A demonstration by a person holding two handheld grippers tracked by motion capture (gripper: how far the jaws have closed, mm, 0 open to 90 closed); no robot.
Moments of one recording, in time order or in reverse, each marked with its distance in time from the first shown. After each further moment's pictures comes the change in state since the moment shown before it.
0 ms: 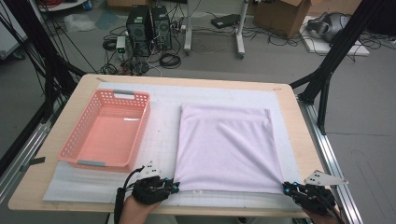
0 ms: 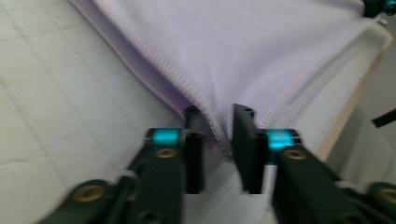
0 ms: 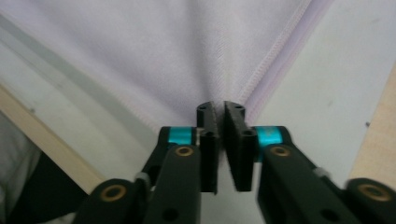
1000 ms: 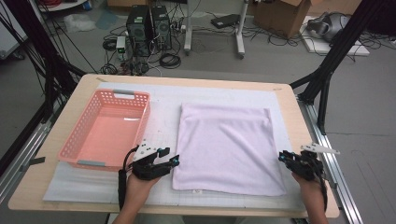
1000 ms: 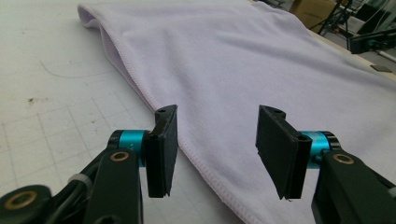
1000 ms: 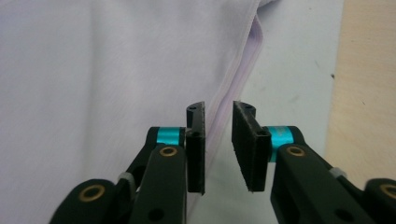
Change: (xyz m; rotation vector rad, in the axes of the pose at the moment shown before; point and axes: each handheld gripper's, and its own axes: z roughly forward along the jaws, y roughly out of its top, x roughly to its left) left arm 0.040 0.038 0.018 -0.212 0.073 0.043; right arm -0.054 0.053 0.060 -0.123 -0.092 0.192
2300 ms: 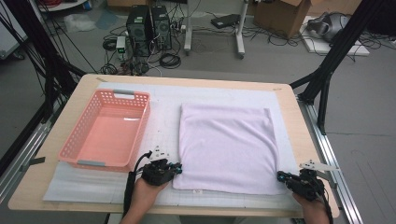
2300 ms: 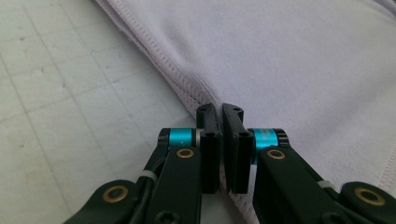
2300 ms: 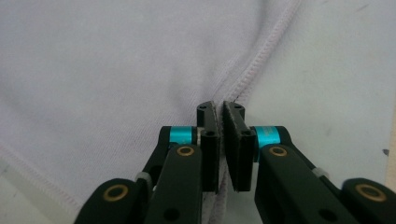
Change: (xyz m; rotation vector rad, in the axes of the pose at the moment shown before) left arm -0.020 -0.017 0.015 0.235 -0.006 -0.067; right arm 0.025 -0.042 -0.036 0.110 0.094 0.033
